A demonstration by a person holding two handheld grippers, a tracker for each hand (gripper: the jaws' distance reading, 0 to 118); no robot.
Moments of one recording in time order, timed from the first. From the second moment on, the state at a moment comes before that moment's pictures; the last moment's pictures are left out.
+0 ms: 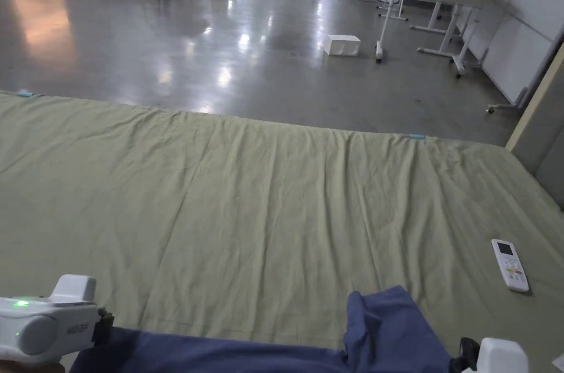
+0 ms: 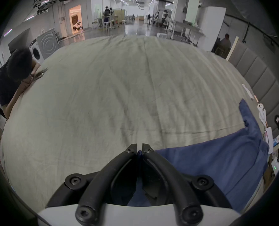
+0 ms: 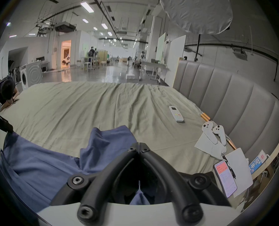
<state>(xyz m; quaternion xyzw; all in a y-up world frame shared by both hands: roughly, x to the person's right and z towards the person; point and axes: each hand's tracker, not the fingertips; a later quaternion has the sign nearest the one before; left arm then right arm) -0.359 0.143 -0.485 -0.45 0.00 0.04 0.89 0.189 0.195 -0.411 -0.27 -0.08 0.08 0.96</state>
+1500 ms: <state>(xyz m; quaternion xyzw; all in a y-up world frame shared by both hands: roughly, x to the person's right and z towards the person) -0.361 0.213 -0.400 -0.37 0.02 0.03 0.93 0.238 0.230 -0.431 -0.41 0.01 0.04 0.91</state>
